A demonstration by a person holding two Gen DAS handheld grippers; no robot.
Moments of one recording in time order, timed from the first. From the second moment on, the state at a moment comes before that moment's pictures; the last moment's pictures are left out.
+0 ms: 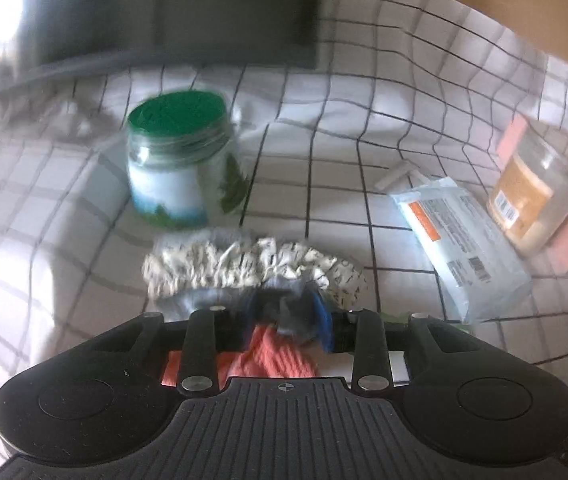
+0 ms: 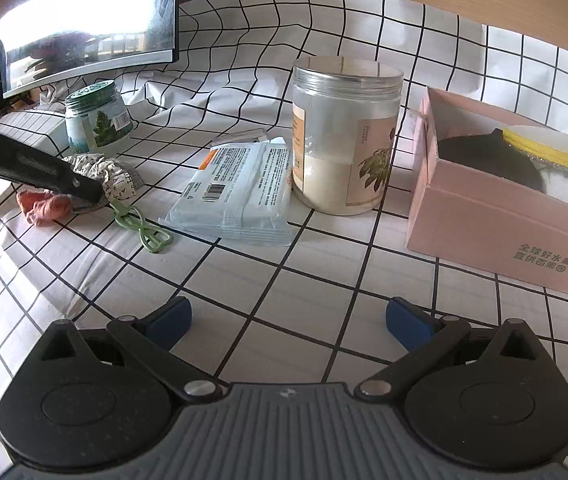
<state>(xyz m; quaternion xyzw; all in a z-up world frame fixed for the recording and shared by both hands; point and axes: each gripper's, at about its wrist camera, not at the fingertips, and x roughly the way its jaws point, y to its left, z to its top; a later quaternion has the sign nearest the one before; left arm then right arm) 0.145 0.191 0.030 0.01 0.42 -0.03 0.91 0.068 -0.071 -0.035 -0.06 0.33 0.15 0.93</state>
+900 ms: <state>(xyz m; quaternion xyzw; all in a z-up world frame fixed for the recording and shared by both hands) 0.150 0.209 0.026 0.01 0.41 -0.02 0.91 0.068 -0.072 -0.035 -0.06 0.33 0.16 0.93</state>
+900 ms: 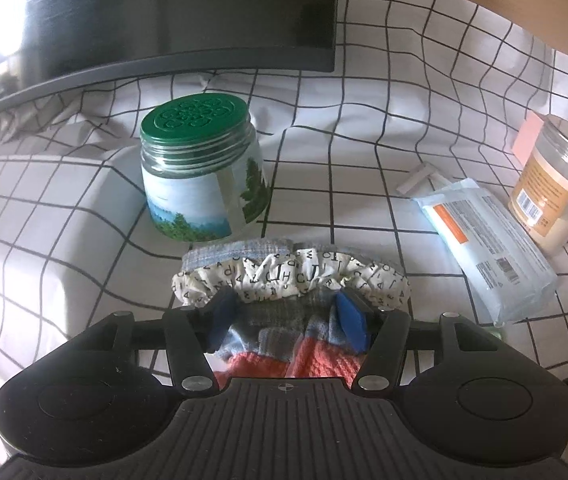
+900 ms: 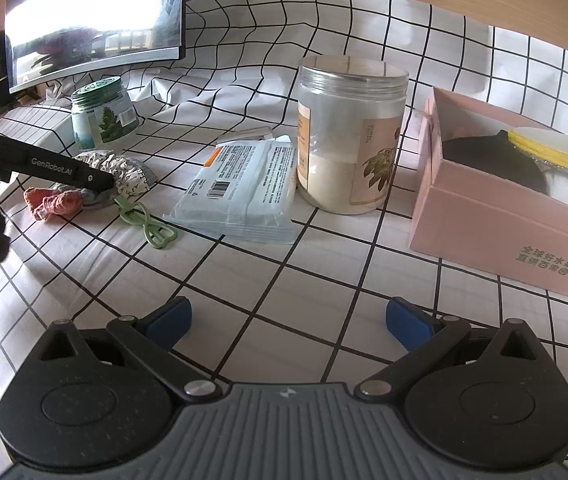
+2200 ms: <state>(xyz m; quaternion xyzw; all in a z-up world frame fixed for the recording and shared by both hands) 0.073 0.326 0.075 -0.12 0.33 -0.04 0.93 0.073 0.073 -0.014 -0.15 0.30 0.27 0.90</state>
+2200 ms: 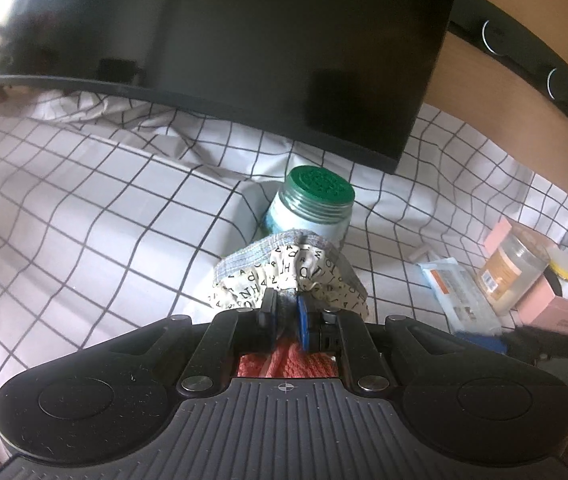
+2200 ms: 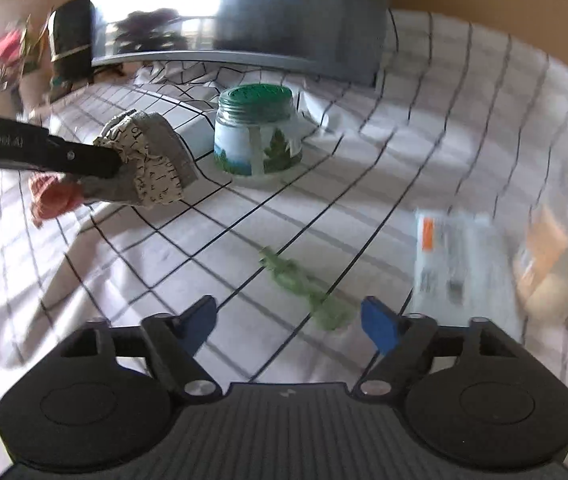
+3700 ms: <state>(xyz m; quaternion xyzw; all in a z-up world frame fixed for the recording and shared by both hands) 0.235 0.034 0.194 -0.03 0.25 -0.28 0.92 0.133 -0.226 0.207 0.00 0.19 0.01 0.98</state>
